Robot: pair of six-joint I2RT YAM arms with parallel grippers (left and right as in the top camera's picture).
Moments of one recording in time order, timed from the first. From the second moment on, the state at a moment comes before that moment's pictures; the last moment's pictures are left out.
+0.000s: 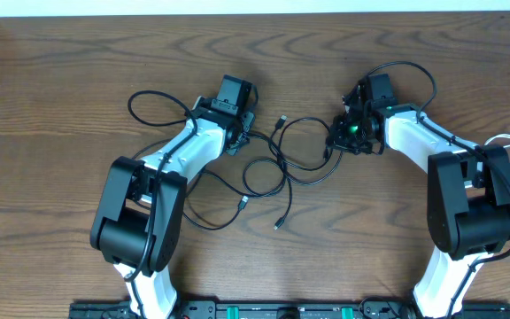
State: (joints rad) left arm -0.37 1.93 1.20 -0.38 -0.07 -1.41; right arm 0.20 1.99 1.19 -0.44 -0.41 0.42
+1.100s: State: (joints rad) left arm -0.28 1.95 1.22 -0.57 -0.07 -1.23; right arm 0.19 2.00 1.19 -0.45 -0.43 0.42
